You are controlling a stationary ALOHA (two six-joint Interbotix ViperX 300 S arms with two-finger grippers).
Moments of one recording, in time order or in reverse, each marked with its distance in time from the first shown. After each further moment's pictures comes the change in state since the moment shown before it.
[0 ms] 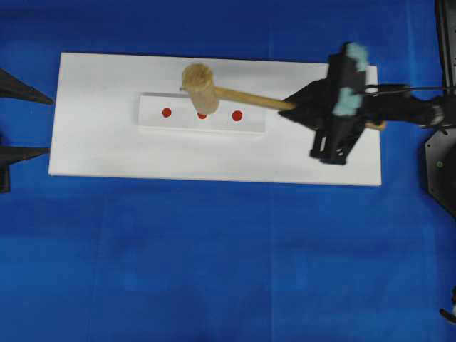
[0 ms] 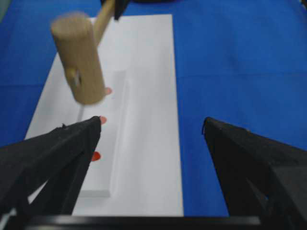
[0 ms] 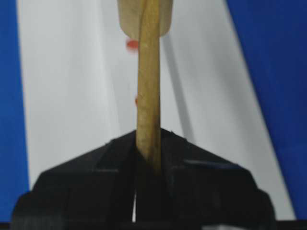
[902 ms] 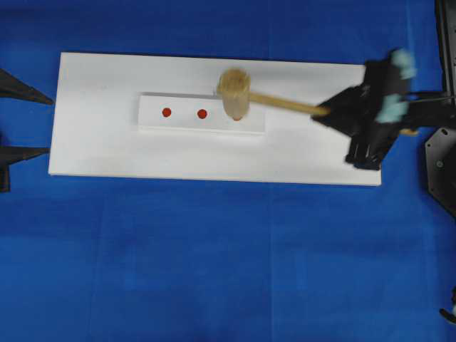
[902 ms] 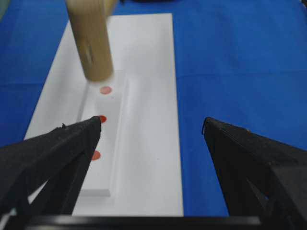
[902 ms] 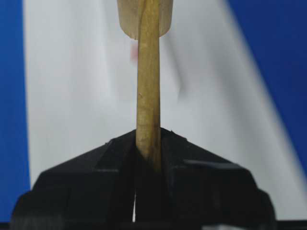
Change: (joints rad) left arm 0.000 0.000 0.000 0.000 0.002 0.000; right arm 0.003 -0.054 0.158 0.031 0.000 -0.002
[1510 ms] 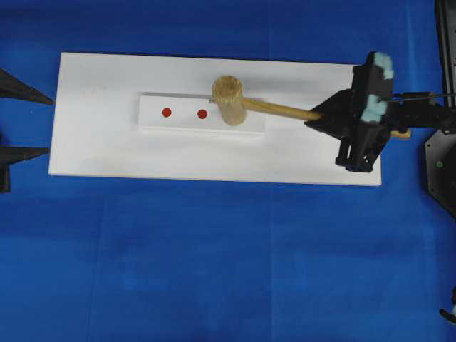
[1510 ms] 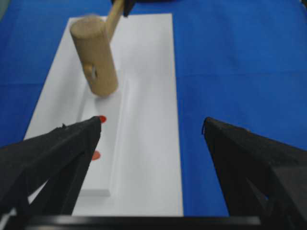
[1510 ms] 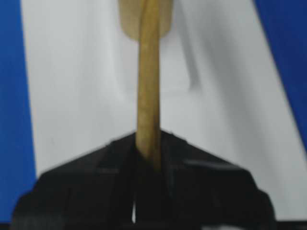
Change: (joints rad) left arm 0.000 0.000 0.000 0.000 -0.002 -0.002; right arm -0.003 -0.025 -0.040 0.011 0.023 -0.017
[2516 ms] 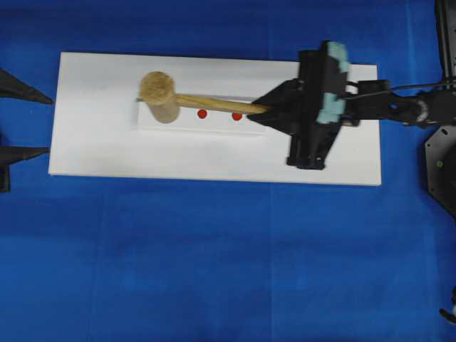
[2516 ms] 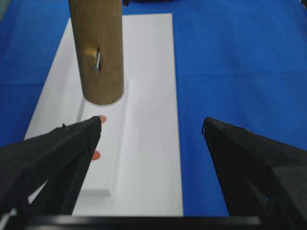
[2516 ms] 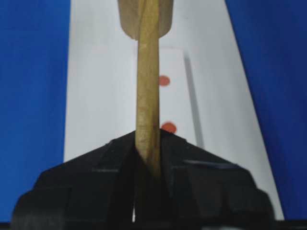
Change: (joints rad) left arm 0.000 0.000 0.000 0.000 0.002 0.000; right arm 0.040 0.204 -0.327 -0.037 0.026 -0.060
